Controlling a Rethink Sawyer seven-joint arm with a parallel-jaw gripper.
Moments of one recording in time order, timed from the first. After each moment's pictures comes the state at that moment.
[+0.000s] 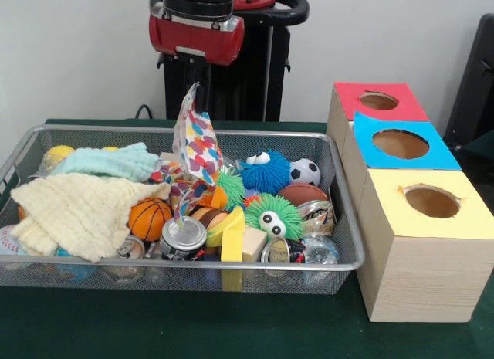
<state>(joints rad) -0.40 -0.85 0.07 1.72 -0.20 0.63 1.83</state>
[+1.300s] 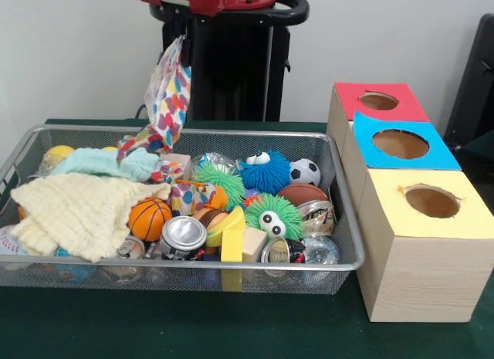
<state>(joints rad) -0.46 -0.99 0.09 1.79 -0.20 0.72 1.83</state>
